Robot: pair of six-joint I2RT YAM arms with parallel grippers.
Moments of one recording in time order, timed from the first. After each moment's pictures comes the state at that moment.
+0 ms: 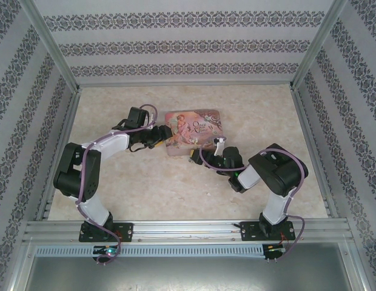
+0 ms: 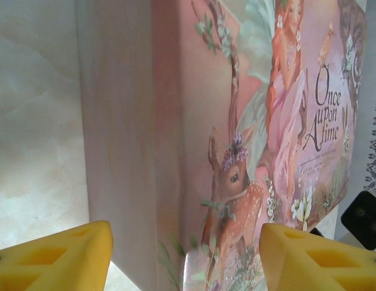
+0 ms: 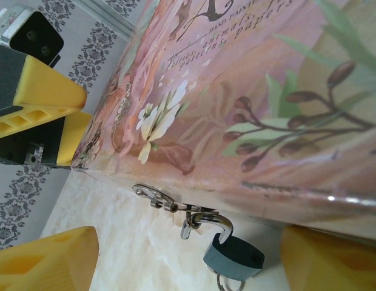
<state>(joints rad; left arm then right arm) -0.27 1.71 1.03 -0.21 0.55 -0.70 0.54 1.81 0.38 1.14 -0.33 0.82</state>
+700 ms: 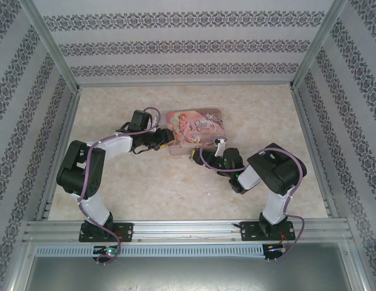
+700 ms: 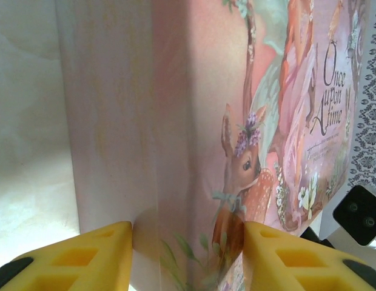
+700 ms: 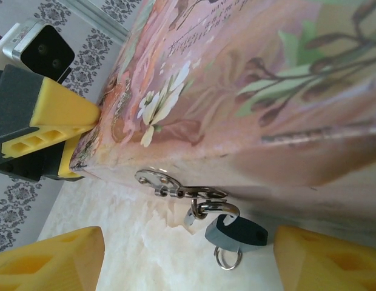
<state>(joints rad) -0.30 1.75 0.99 -0.10 0.59 -0.76 0.53 1.82 0.36 1.18 -0.30 0.83</state>
